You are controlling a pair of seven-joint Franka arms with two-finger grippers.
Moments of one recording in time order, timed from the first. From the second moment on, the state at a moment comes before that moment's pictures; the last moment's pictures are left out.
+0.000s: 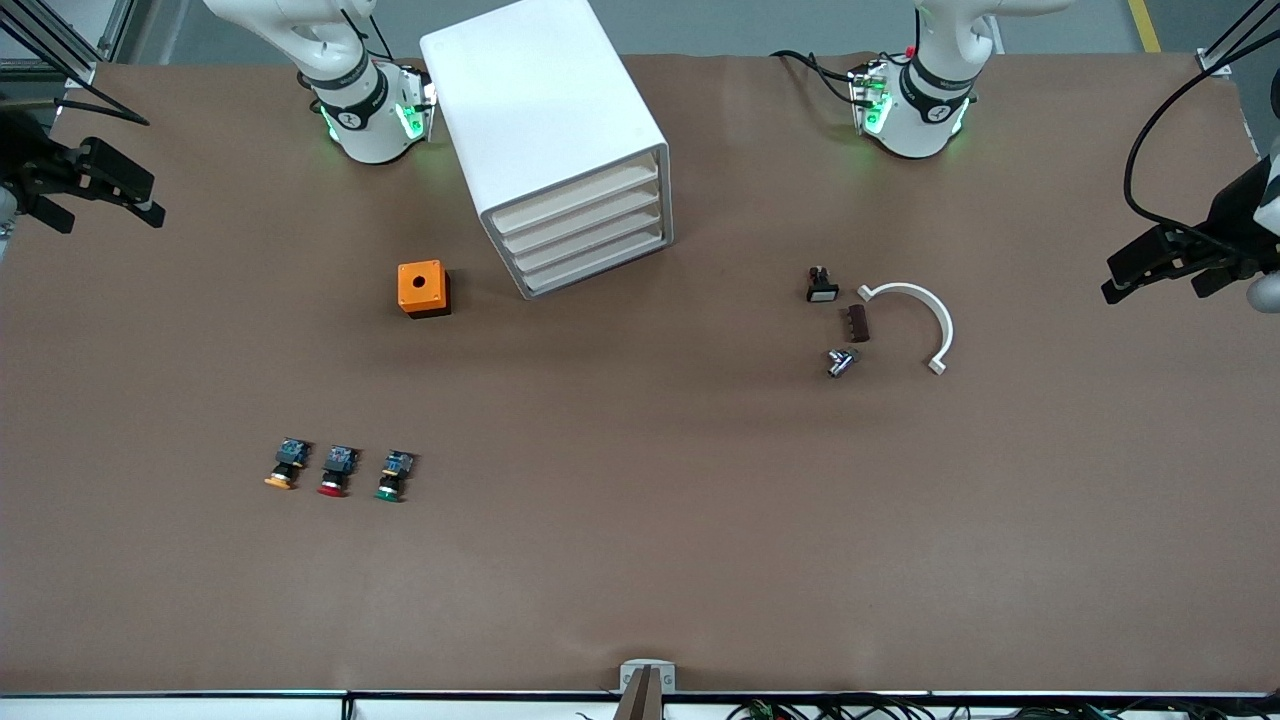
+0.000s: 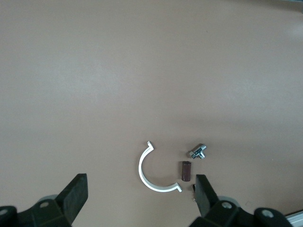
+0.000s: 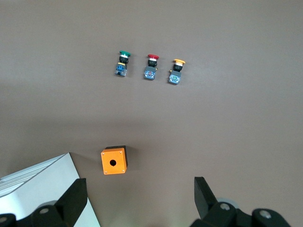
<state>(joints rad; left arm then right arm) -0.06 0.03 0.02 -1.54 -0.02 1.64 -0.10 0.01 -0.12 -0.01 -1.61 0.04 1.50 -0.05</state>
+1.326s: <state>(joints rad) -0.10 0.20 0.00 -1.55 -0.03 1.63 -0.17 0.00 -0.12 -0.02 -1.61 0.02 1.50 -0.05</state>
